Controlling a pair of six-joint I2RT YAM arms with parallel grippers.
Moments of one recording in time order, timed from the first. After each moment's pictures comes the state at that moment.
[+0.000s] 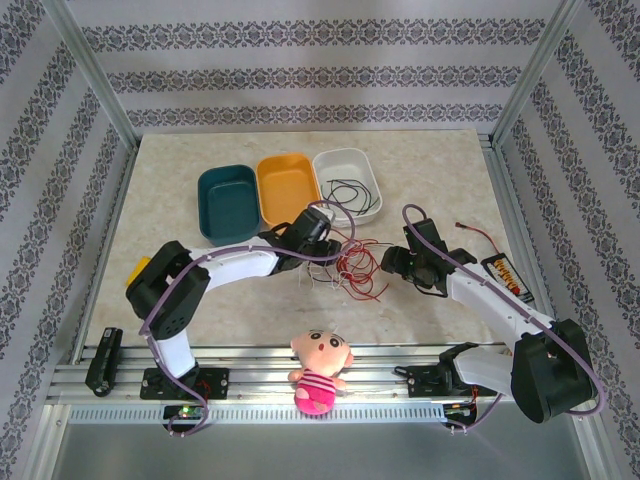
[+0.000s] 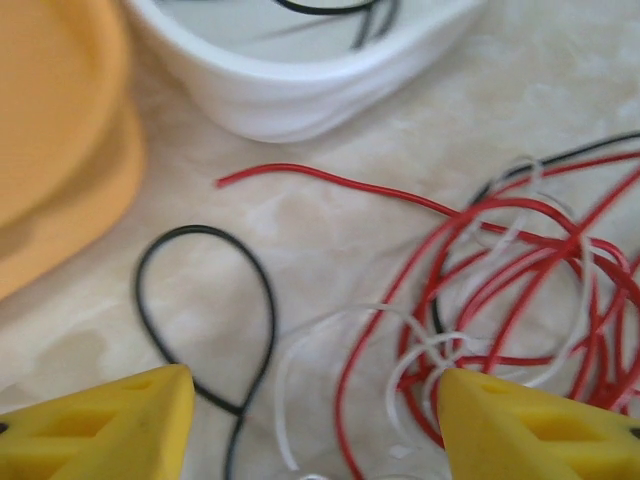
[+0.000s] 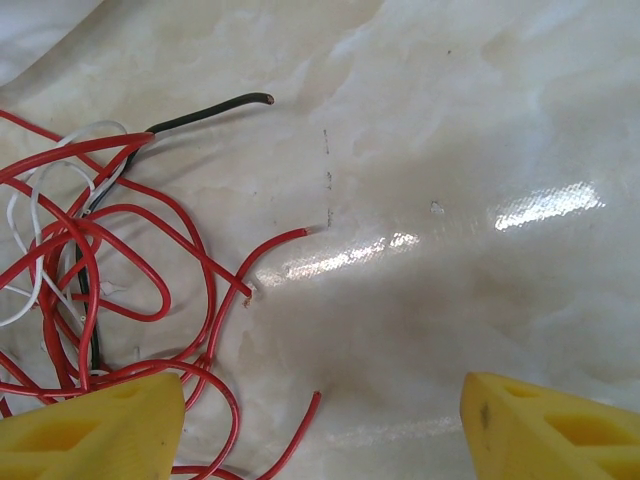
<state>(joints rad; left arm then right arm) -0.74 1.77 1.09 -0.18 -0.13 -0.35 0.35 1.17 0.66 -0.56 0.01 0.71</state>
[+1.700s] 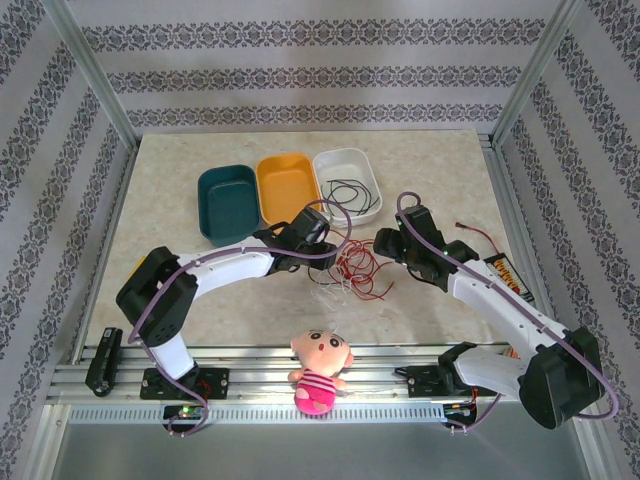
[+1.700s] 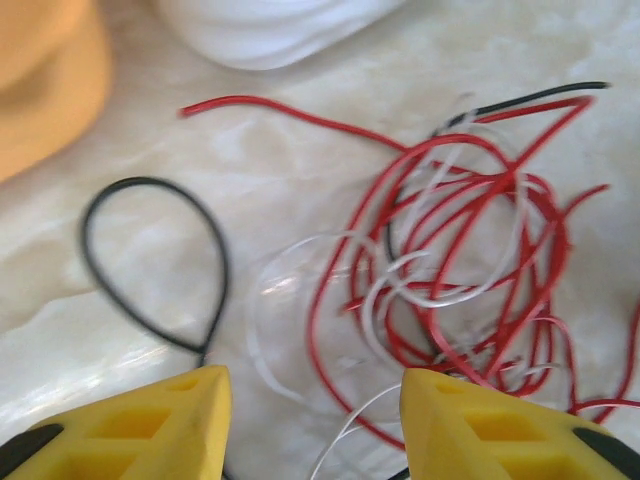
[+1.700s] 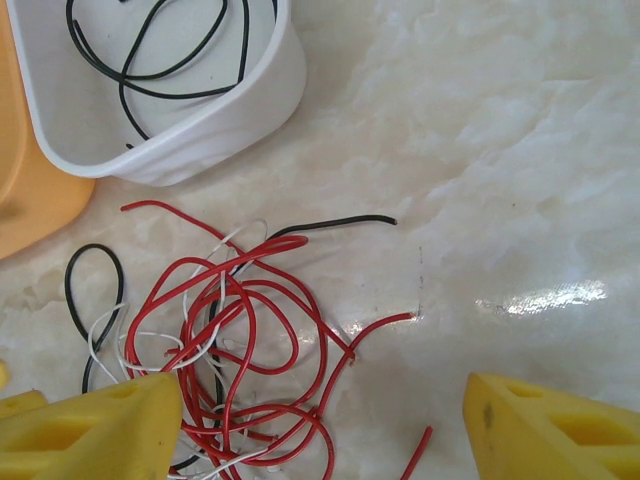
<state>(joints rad) -0.76 1.71 1.10 -0.32 -0.06 -0.44 0.45 1.13 0.80 -0.56 0.14 0.70</state>
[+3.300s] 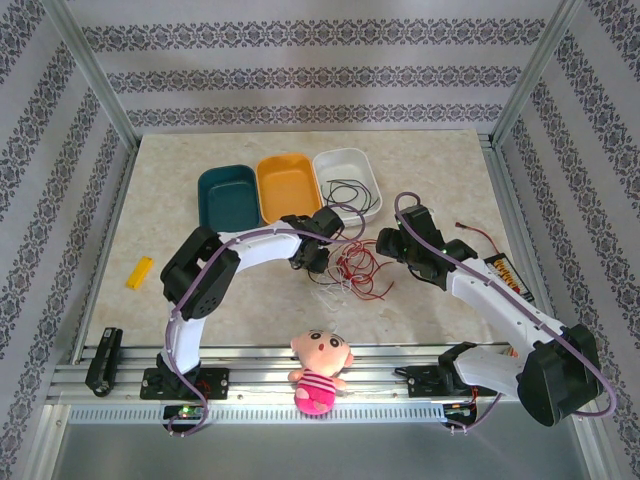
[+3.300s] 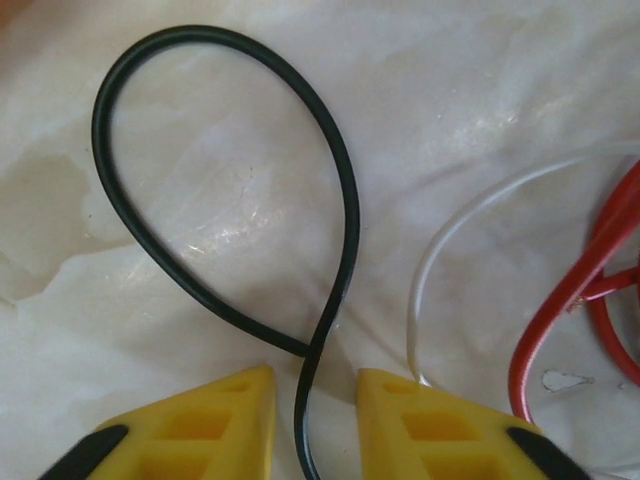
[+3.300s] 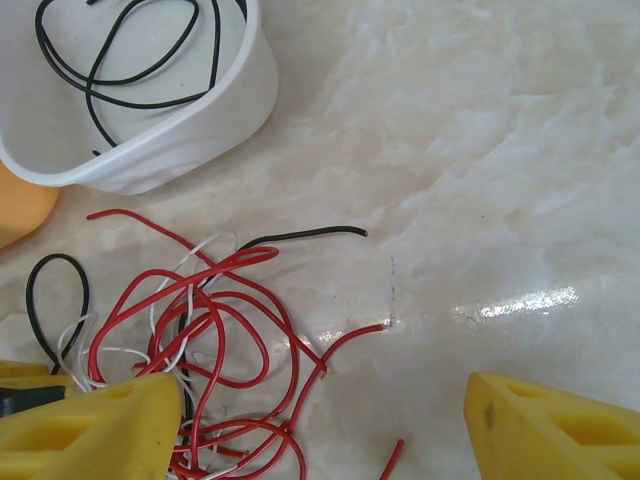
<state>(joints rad) -0.73 2.01 1.37 -0.67 -0.10 -0.37 0.45 1.15 0.80 -0.57 0.18 0.67</state>
